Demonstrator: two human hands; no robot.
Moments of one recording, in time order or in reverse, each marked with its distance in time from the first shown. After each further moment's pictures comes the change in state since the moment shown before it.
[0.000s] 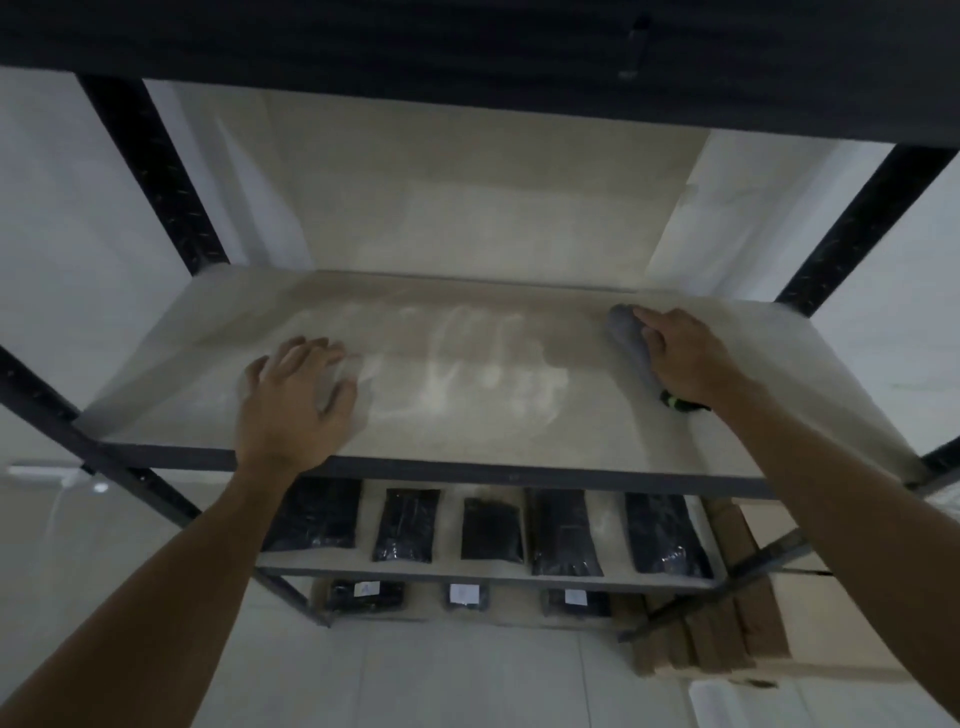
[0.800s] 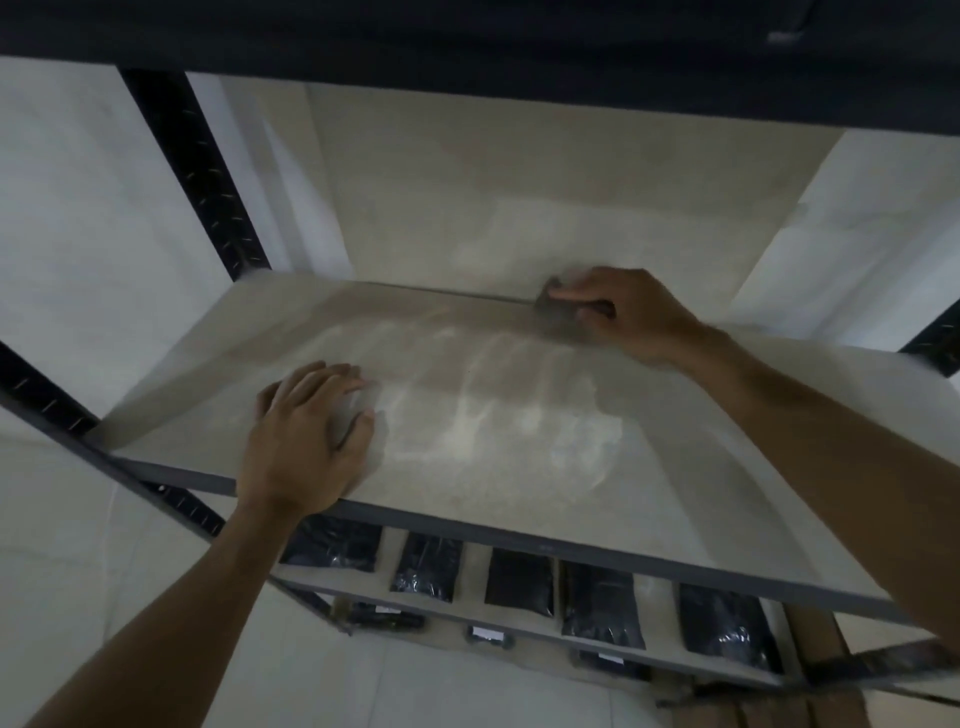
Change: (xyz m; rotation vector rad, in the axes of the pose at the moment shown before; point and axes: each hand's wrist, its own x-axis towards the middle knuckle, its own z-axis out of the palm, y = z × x) left_hand -0.001 0.008 -0.003 -0.003 -0.030 -0.053; right_hand 0.125 -0.076 0.020 0.138 -0.034 -0.567
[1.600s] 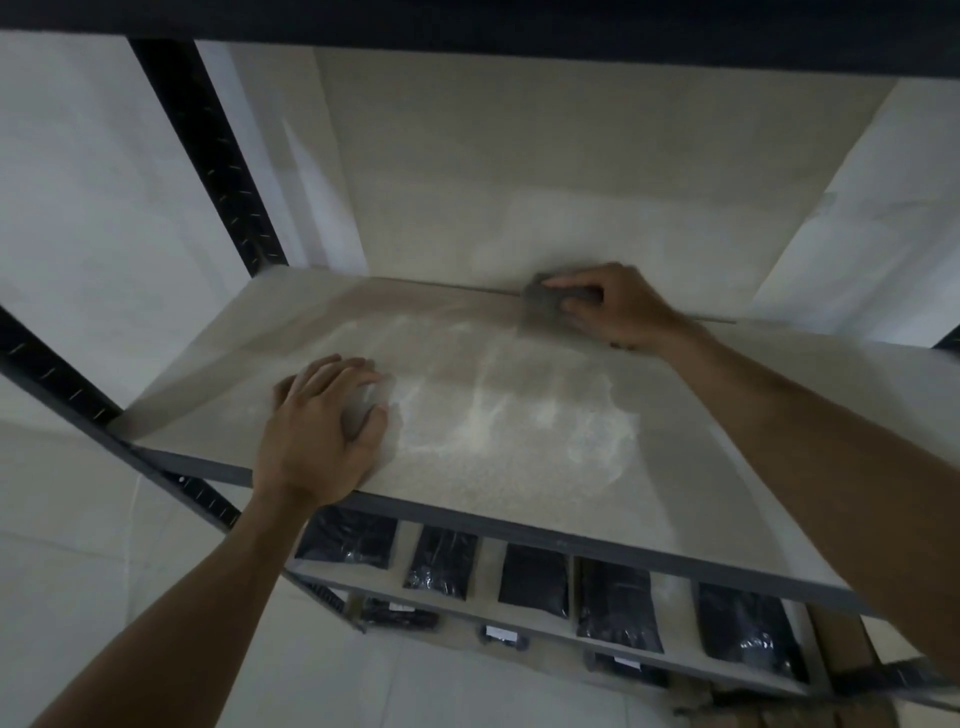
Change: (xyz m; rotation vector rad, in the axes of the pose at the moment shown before) left_hand -0.001 -0.003 -0.001 -0.015 0.003 -0.002; right_hand 0.024 -0.017 0.021 0.235 0.043 0.117
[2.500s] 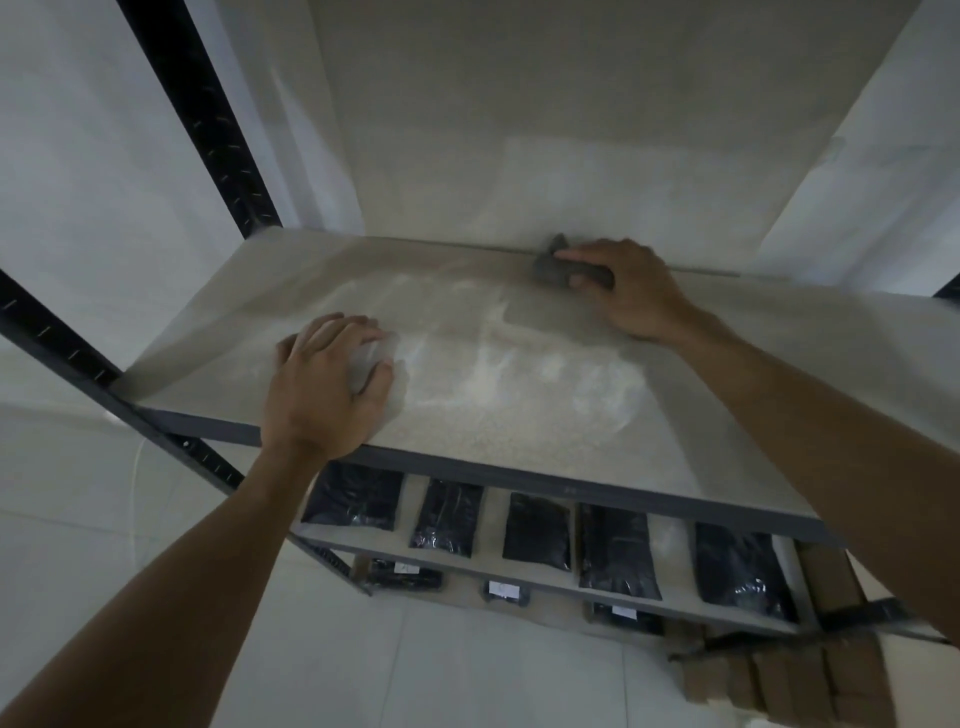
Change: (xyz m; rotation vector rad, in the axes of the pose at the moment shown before) left_hand 0.000 0.006 -0.002 0.000 -0.015 0.005; right_hand -0.040 -0.010 0.012 -0.227 0.028 -0.015
